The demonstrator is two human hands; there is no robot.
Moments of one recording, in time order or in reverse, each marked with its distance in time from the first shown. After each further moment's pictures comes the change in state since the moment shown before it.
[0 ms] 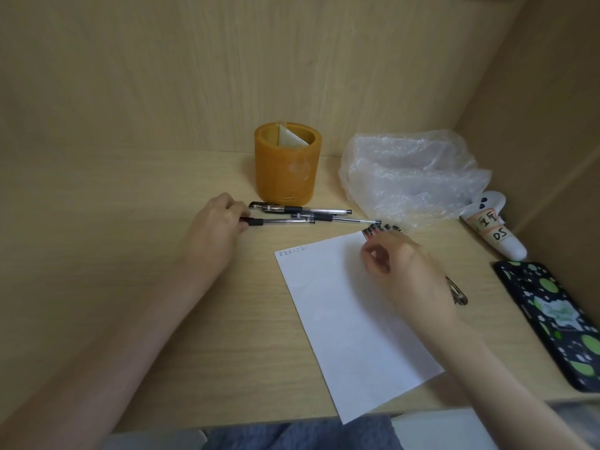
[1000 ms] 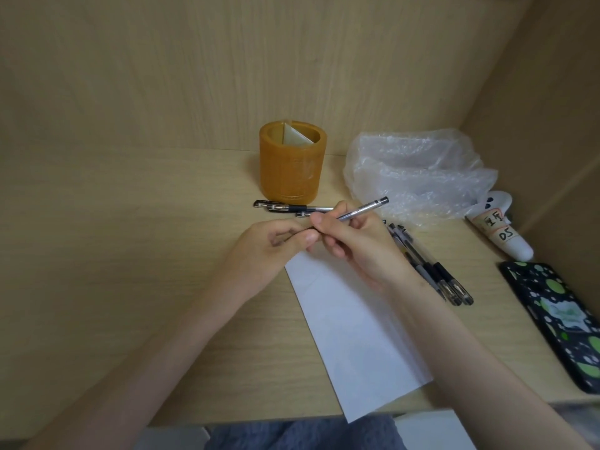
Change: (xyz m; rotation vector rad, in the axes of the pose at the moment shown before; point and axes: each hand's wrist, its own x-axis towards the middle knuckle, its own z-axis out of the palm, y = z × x) left_hand -0.035 0.068 -0.024 -0.815 -0.208 -0.062; right_hand 0.041 -0.034 0.029 1.340 -0.389 0.128
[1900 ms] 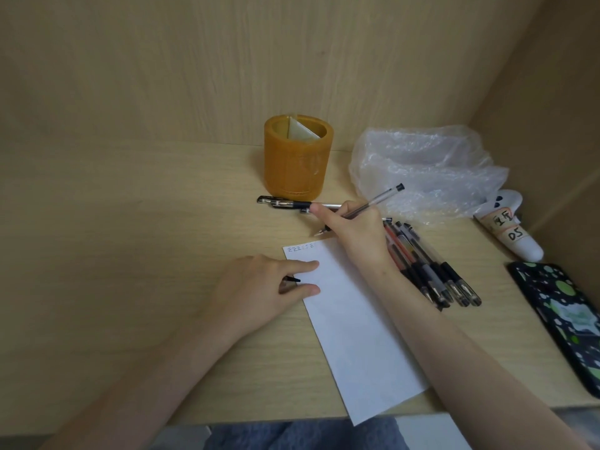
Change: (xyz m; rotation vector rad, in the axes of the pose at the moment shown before) left_hand -0.024 -0.026 0.007 0.648 -0.082 0.031; right_hand 0.028 0.025 0.000 -0.342 0.384 -0.044
